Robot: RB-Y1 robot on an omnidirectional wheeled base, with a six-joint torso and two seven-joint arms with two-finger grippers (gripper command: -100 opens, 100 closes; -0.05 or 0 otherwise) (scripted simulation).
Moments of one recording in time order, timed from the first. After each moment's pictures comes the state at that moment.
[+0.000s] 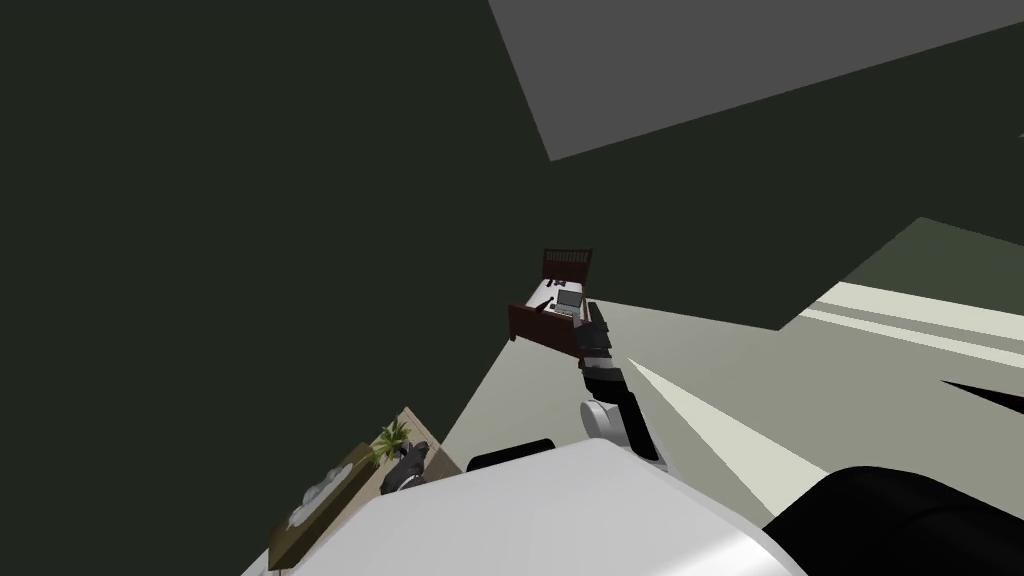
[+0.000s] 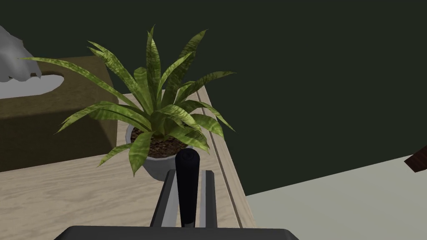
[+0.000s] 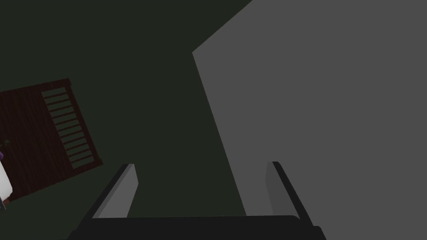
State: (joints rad) left arm 0.19 0.03 0.04 -0.78 0.90 -0.68 1.08; right arm 0.50 0.03 0.02 -2.23 -0.09 -0.40 0.03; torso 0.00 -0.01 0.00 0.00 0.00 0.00
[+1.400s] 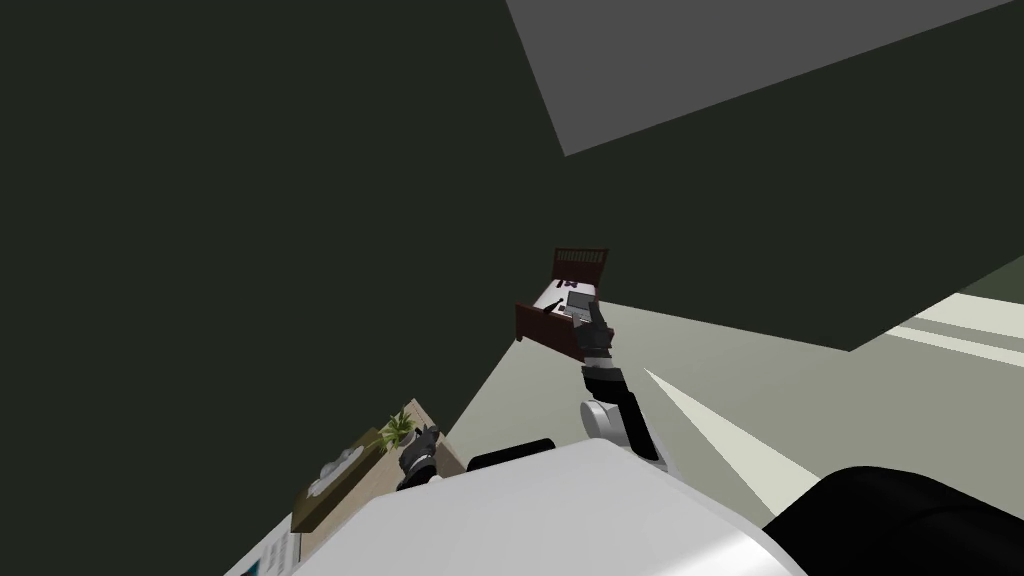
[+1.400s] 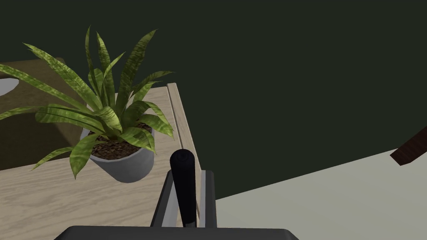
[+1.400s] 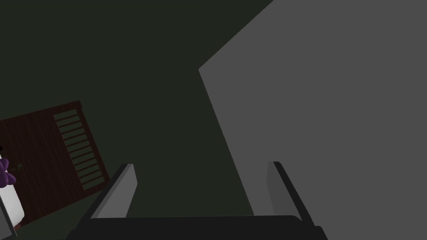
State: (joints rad) left arm 0.09 0.04 -0.02 -0.71 0.88 -0.66 1.10; right arm 0.50 0.03 0.02 -2.23 -0.09 -0.40 0.03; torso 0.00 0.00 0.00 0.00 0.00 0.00
